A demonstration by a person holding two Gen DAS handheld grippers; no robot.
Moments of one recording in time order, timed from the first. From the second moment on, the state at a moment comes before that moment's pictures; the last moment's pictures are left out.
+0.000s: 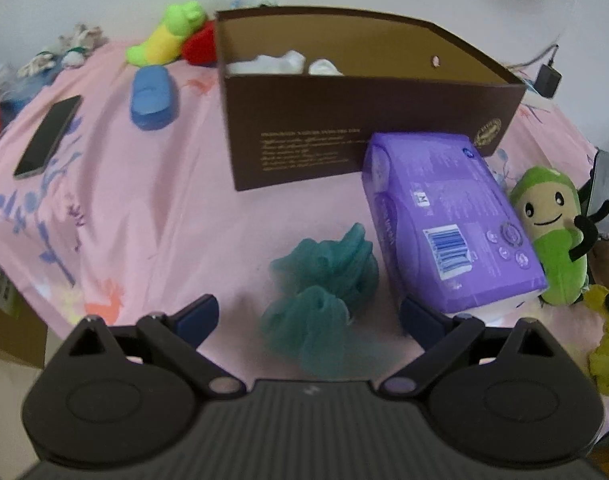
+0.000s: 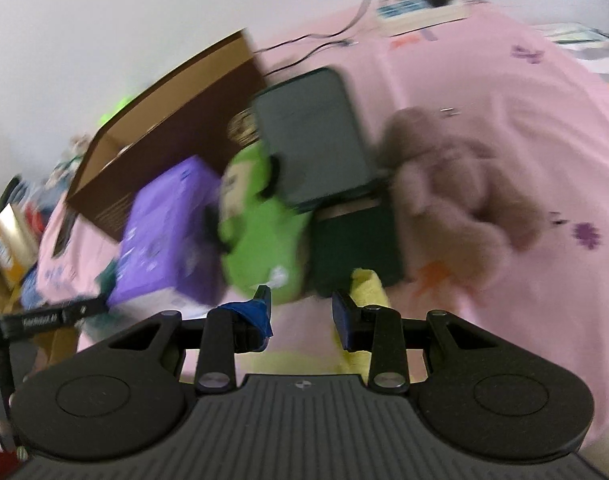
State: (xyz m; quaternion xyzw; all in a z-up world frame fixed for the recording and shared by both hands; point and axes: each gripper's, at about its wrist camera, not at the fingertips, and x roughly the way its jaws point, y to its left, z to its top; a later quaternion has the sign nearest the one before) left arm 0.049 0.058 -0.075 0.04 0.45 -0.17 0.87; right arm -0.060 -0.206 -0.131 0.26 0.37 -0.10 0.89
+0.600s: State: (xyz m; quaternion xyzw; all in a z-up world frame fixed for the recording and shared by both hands) left arm 0.064 0.050 -0.093 0.07 0.46 -0.22 0.86; right arm -0.091 -0.212 -0.151 0.26 0.42 -0.13 0.86
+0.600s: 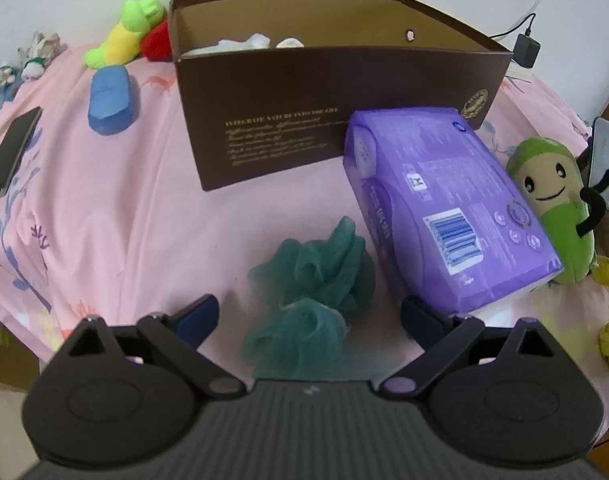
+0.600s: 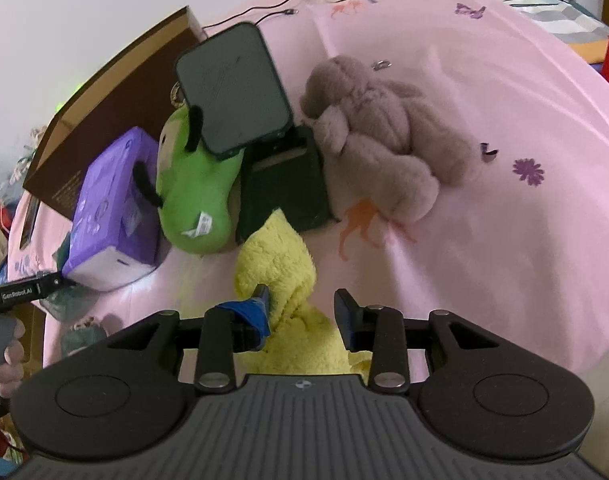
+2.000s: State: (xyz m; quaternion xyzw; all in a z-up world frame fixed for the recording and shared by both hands) left arm 0.072 0.062 -0.068 0.05 0.43 -0.28 0.85; right arm -0.062 -0.185 -0.147 0.41 0.42 0.02 0.81
